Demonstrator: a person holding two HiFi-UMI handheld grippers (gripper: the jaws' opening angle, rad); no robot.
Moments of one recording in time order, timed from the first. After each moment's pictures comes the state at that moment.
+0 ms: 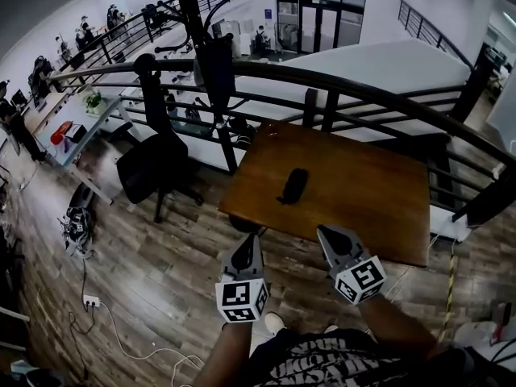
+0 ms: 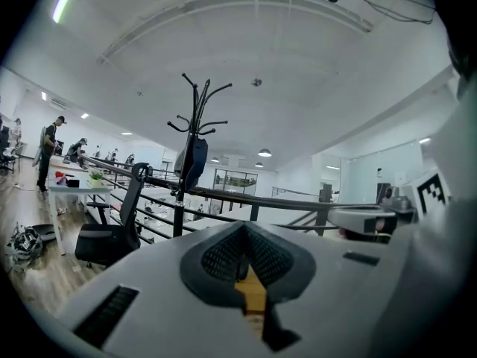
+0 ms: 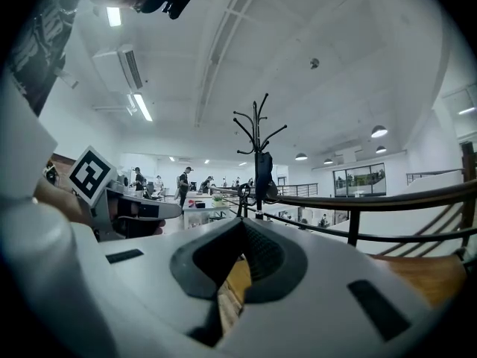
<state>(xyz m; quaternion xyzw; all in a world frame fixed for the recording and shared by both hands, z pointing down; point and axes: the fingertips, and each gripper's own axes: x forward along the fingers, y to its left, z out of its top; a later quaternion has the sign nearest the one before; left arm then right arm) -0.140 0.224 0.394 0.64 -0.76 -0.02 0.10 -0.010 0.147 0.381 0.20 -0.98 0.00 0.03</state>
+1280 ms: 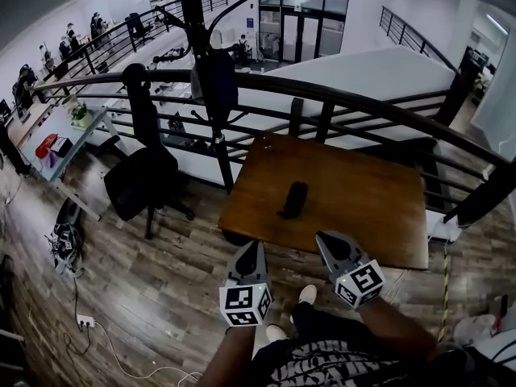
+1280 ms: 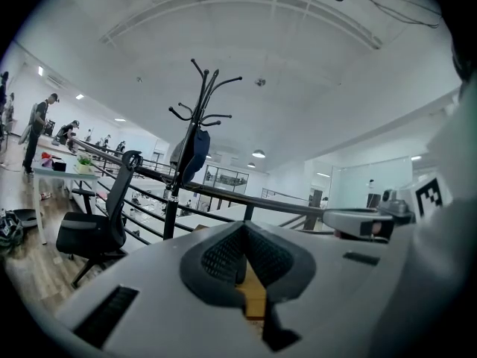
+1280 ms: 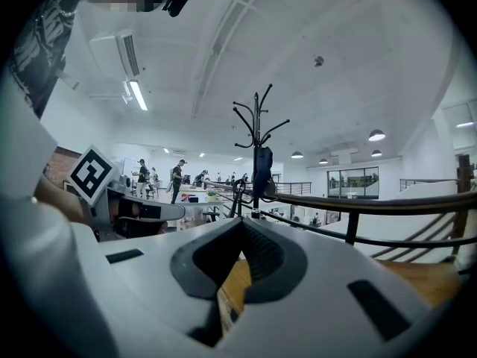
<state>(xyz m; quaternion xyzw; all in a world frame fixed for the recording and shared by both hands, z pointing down) -0.193 0.203 0.404 0.68 -0.72 -0.05 0.13 -0.068 0.140 0.381 0.23 -0.97 -0.01 0.06</state>
